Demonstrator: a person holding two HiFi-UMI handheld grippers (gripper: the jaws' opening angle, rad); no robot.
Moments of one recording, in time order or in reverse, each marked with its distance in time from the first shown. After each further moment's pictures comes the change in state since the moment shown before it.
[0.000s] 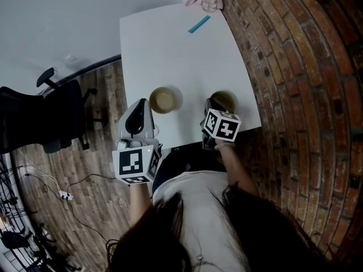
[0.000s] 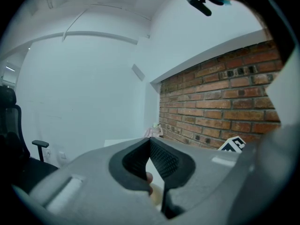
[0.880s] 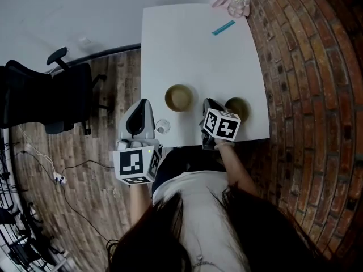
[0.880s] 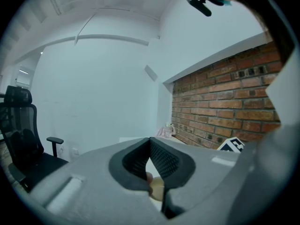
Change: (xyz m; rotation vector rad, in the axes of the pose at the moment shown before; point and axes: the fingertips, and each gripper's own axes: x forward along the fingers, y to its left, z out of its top) left arm -0.025 0.051 -0.009 -0.051 0.007 0.137; right arm 0.034 0.064 -0.013 -0.087 0.089 0.123
